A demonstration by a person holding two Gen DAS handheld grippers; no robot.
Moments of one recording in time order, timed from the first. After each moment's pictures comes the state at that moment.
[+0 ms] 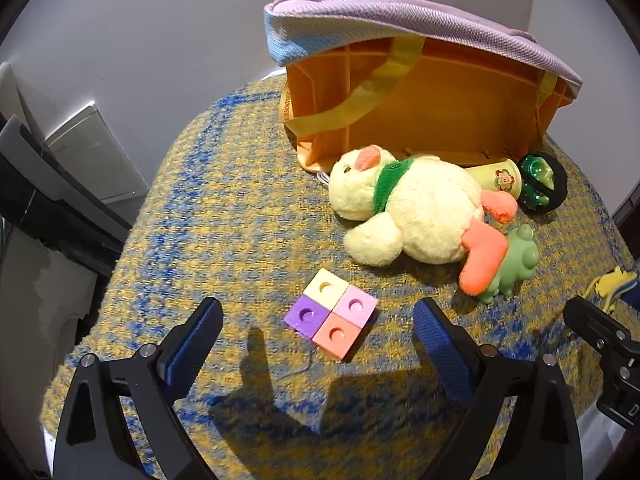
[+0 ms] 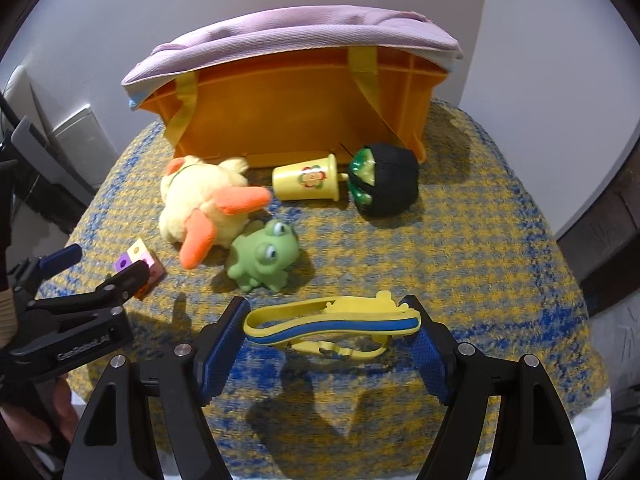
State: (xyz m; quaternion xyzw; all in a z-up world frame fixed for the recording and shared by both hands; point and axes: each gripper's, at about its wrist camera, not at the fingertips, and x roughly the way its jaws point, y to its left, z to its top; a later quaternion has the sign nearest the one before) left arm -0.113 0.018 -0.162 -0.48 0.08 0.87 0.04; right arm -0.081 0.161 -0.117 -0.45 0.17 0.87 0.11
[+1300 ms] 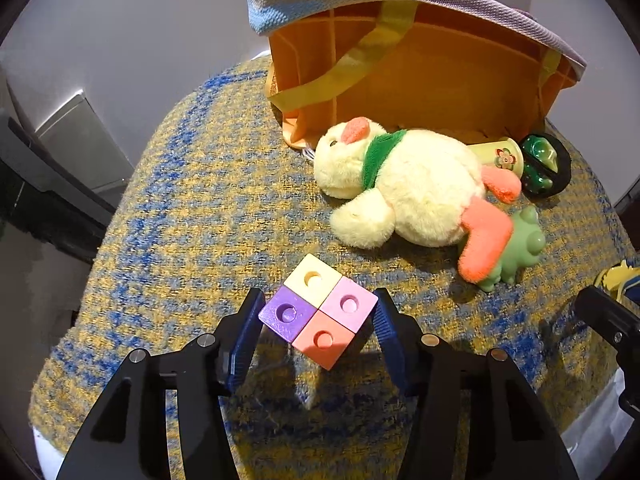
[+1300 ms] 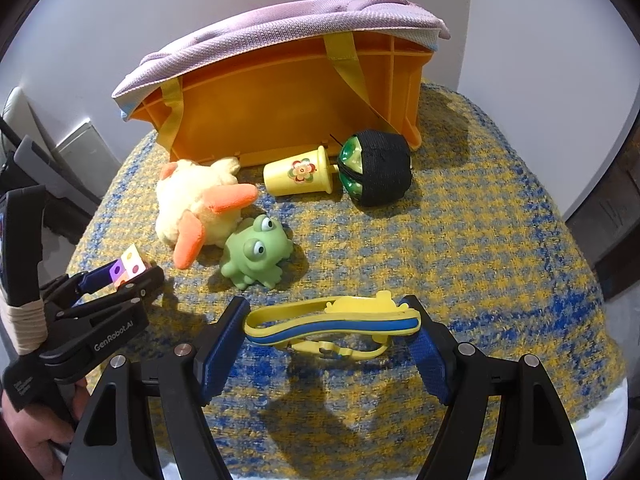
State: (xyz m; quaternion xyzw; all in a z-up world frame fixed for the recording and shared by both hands) left arm -0.120 0.015 -0.176 -0.50 0.08 0.86 0.05; right arm -0.074 0.171 -0.124 -0.44 0.21 0.87 0.10
